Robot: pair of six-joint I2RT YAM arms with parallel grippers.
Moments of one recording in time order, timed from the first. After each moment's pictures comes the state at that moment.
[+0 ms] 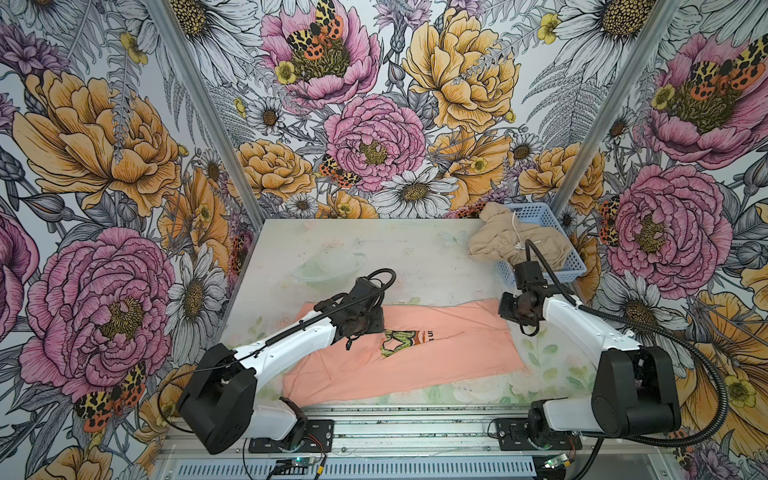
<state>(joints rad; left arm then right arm) -0.68 1.41 0.88 -0.52 -0.06 -0.66 0.07 1.38 0.87 -0.71 0.01 0.43</state>
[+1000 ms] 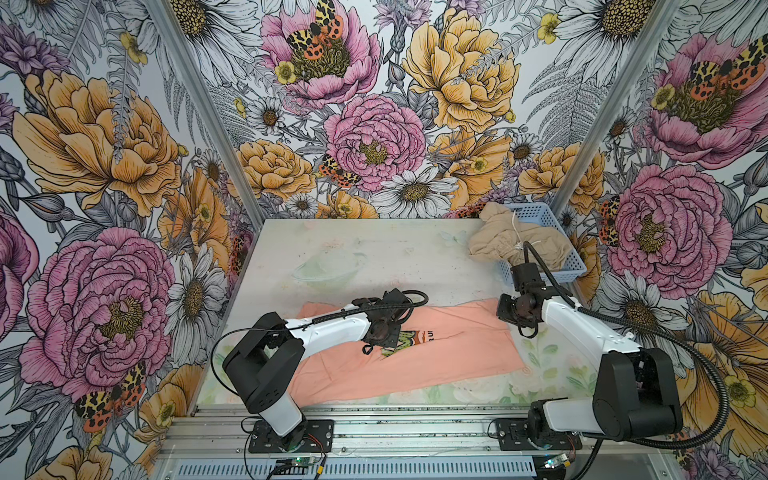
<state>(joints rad) -0.83 1.63 0.98 -0.65 -0.16 -0.55 0.09 1.37 0.85 -0.71 0.00 0.45</state>
